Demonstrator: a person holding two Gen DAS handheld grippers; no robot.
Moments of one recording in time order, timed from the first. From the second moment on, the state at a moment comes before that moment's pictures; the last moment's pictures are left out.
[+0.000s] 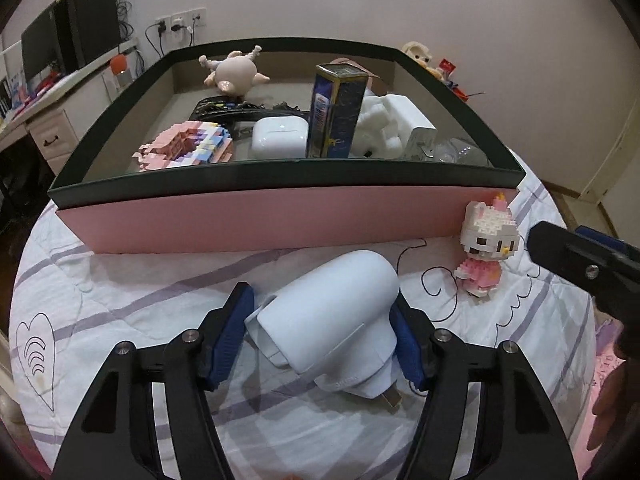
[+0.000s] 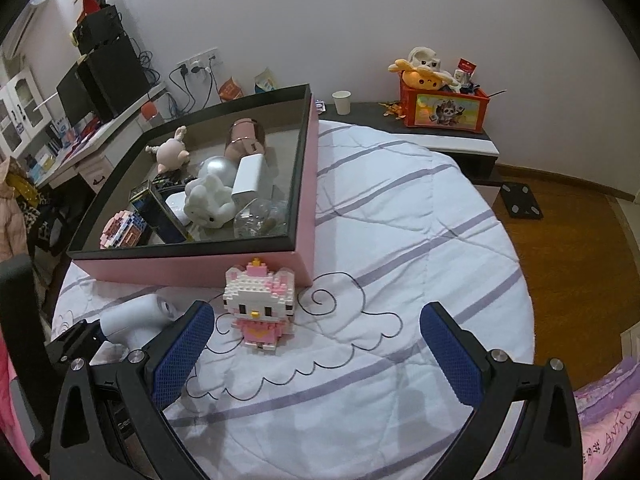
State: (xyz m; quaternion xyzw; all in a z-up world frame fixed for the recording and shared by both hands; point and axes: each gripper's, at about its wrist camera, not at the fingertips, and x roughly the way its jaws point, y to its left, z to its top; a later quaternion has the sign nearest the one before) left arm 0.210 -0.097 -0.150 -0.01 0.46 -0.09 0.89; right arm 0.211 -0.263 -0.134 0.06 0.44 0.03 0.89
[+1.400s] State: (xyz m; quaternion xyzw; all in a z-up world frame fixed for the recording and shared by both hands) left arm 0.159 0.010 -0.071 -0.03 0.40 -0.10 0.91; right arm 0.164 -0.172 -0.082 0.02 0.38 0.07 0.92
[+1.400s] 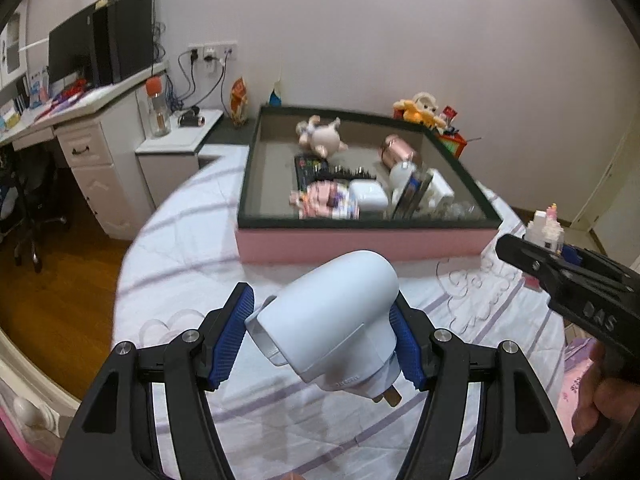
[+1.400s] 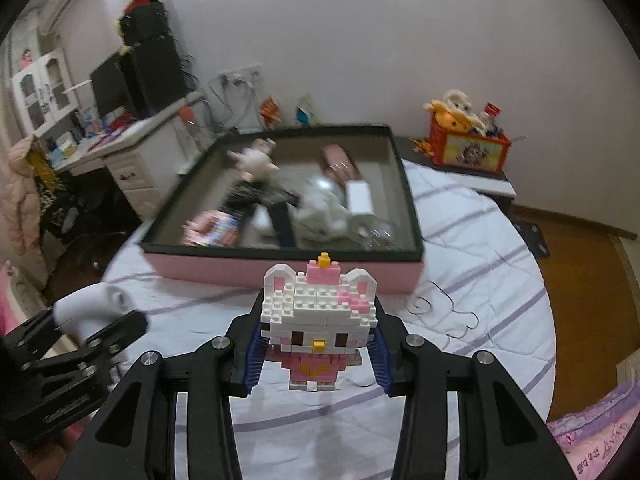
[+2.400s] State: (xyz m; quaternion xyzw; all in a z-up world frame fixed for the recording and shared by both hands) left arm 0.400 -0.076 -0.086 0.02 0.47 -0.16 0.87; right arm 0.423 -0.213 -0.107 0.06 0.48 0.09 0.87
